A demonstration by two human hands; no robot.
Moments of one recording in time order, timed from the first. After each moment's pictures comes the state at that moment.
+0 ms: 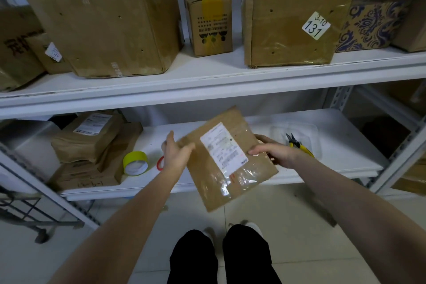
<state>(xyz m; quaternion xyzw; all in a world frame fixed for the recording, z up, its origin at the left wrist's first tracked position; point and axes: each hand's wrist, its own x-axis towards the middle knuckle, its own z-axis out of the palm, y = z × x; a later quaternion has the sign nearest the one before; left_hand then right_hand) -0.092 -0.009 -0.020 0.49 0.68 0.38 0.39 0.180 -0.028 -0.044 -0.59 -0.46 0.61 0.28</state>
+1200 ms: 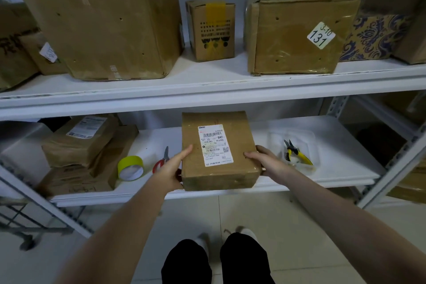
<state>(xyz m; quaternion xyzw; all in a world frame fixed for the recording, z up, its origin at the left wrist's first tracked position) -0.113 -0.001 -0.030 0.30 0.60 0.30 0.68 0.154 -0.028 -0.062 -0.60 -0.38 0.58 0.40</state>
